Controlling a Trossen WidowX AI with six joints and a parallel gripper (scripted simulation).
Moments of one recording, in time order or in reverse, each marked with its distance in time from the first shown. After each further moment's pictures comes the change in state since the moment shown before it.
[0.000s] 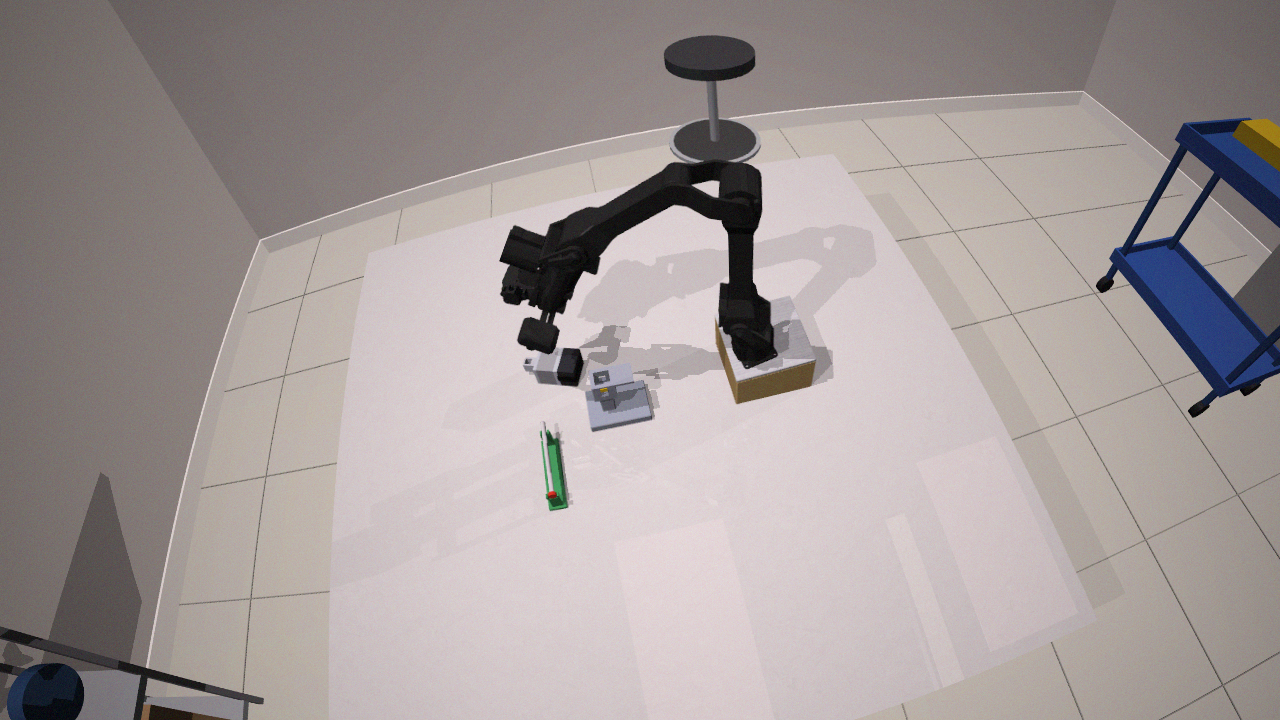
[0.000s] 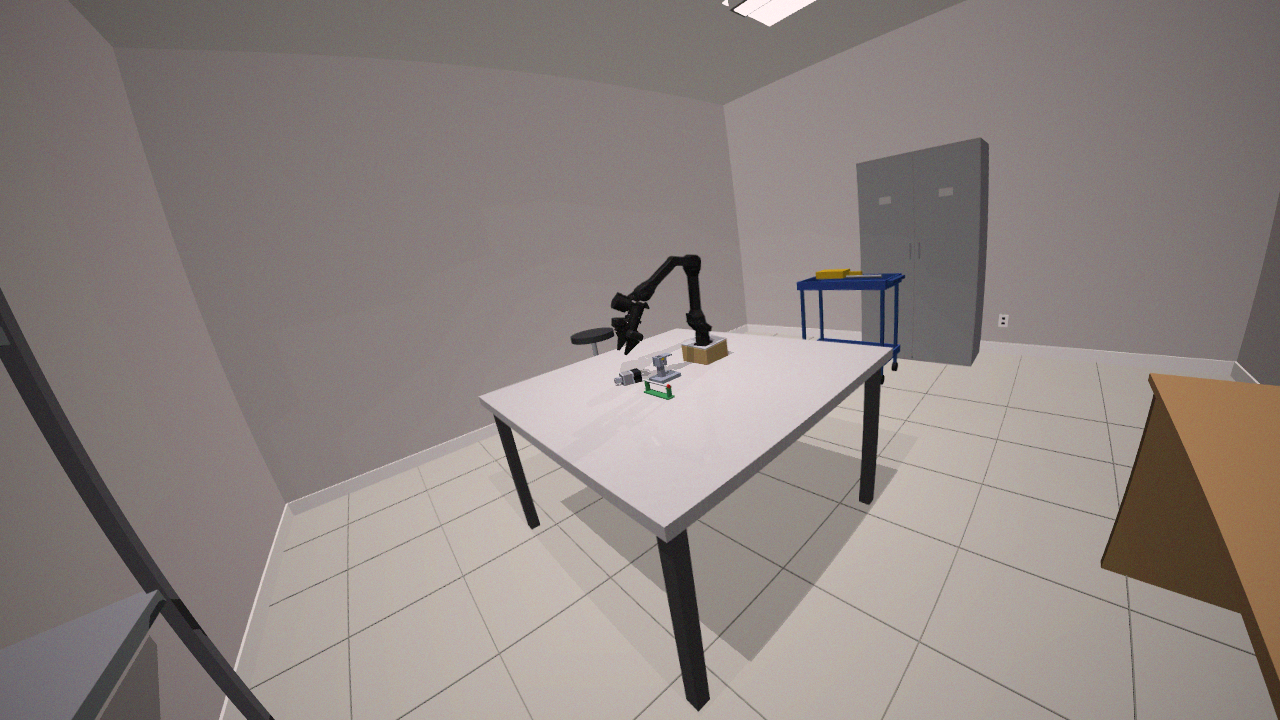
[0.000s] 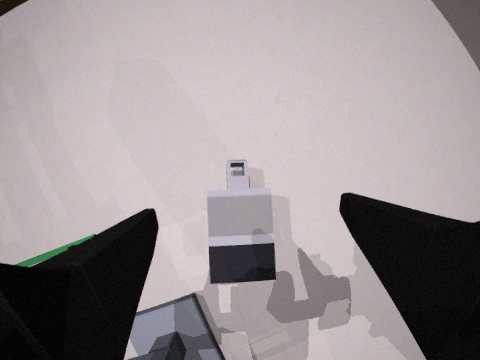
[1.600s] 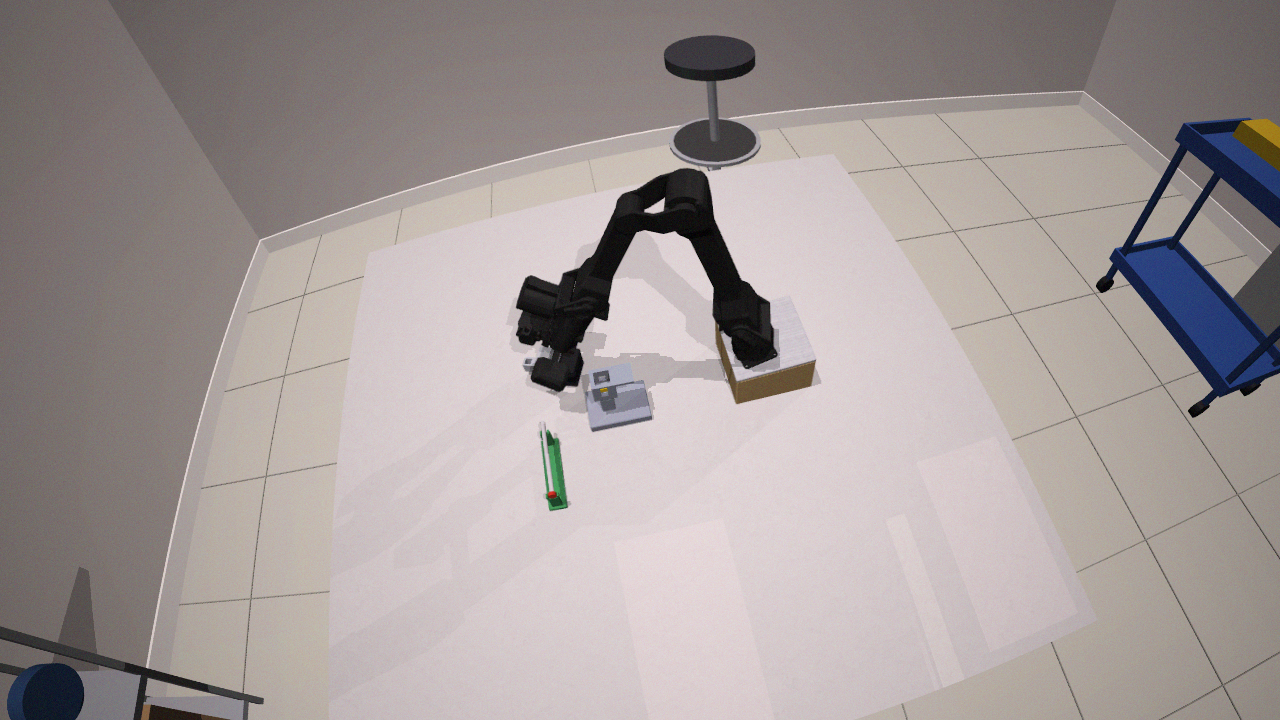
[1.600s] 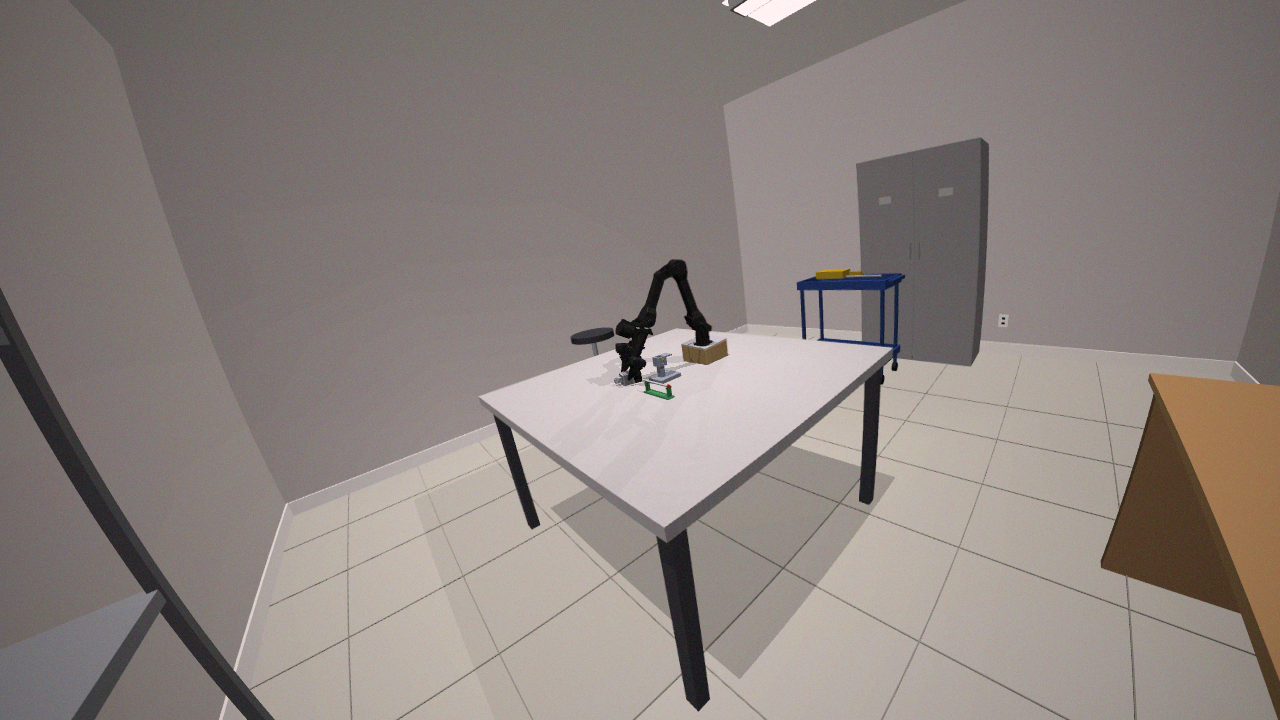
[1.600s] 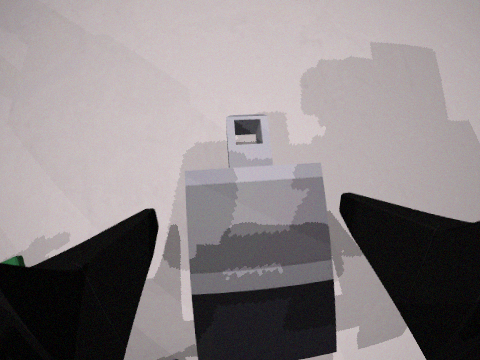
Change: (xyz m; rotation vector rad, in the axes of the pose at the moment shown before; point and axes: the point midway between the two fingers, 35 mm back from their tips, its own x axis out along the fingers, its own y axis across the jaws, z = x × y) arm 0.095 0.002 -0.051 0.034 -0.019 0.002
